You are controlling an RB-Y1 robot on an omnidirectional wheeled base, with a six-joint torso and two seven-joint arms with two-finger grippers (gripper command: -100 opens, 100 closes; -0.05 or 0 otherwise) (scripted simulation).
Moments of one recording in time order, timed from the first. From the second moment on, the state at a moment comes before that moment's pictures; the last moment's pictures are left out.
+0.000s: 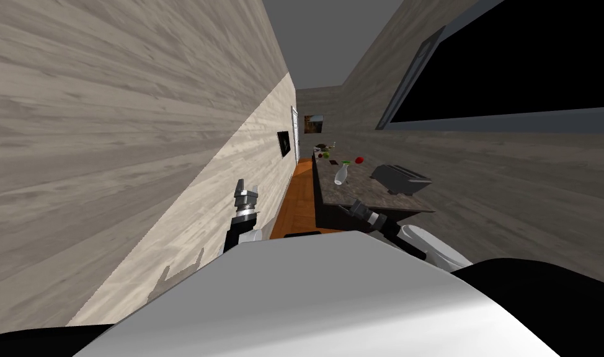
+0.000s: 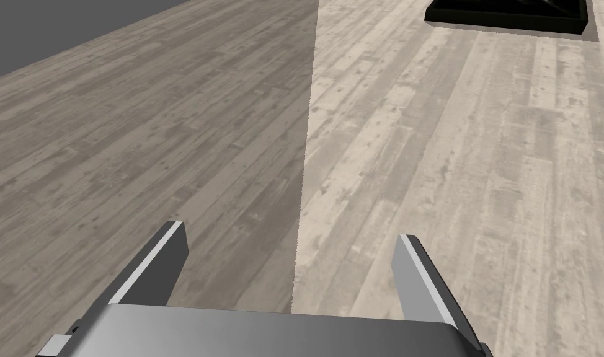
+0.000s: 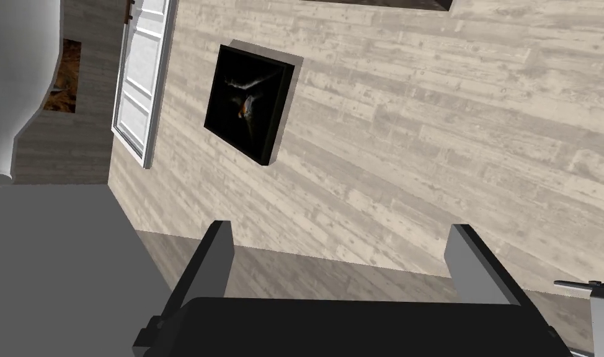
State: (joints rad) left arm 0.54 -0.01 -0.03 -2.21 0.04 -0.35 0.03; right arm 0.67 -0.71 -0.19 -1.88 0.81 -0.65 0.43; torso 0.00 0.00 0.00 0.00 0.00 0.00
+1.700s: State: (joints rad) left arm 0.54 -0.01 -0.03 -2.21 0.04 -0.35 0.03; right arm 0.63 -0.93 -0.39 -1.62 1.29 -0.84 0.58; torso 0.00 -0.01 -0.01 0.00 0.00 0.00
